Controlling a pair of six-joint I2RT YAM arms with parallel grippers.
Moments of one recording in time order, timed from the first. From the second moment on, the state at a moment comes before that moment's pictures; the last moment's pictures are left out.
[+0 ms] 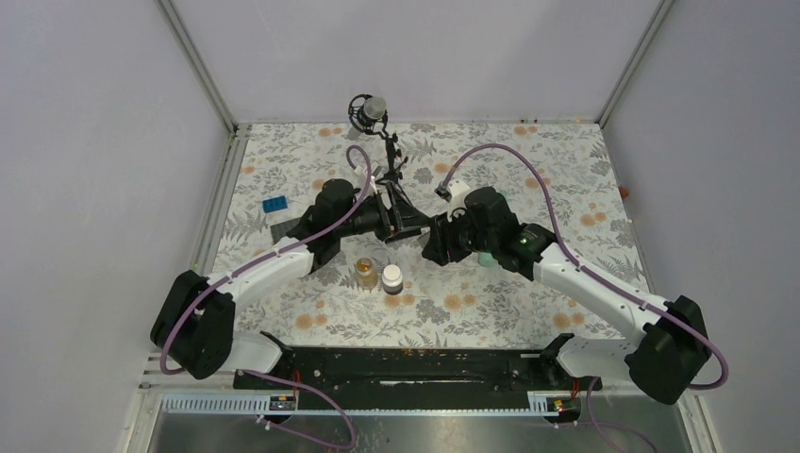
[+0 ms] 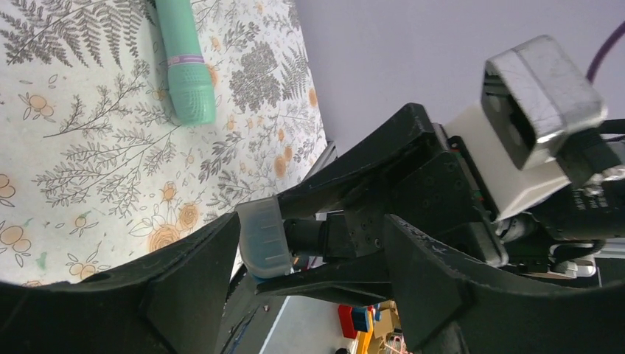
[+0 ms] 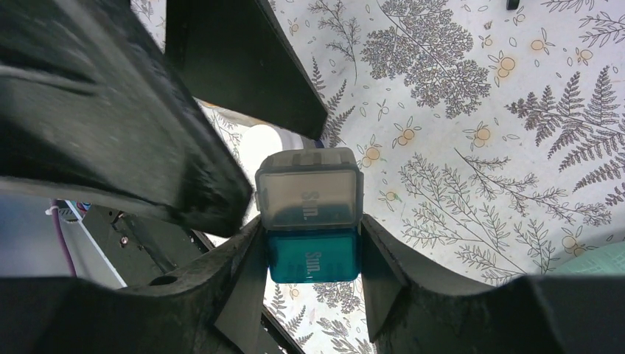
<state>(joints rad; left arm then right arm) -0.59 1.35 0.80 0.30 0.60 -1.08 0.72 1.23 0.93 -0.35 -0.24 0.28</state>
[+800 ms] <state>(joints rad) -0.59 1.42 0.83 0.16 0.58 -1.09 0.72 1.31 0.97 -0.30 -0.23 0.36</state>
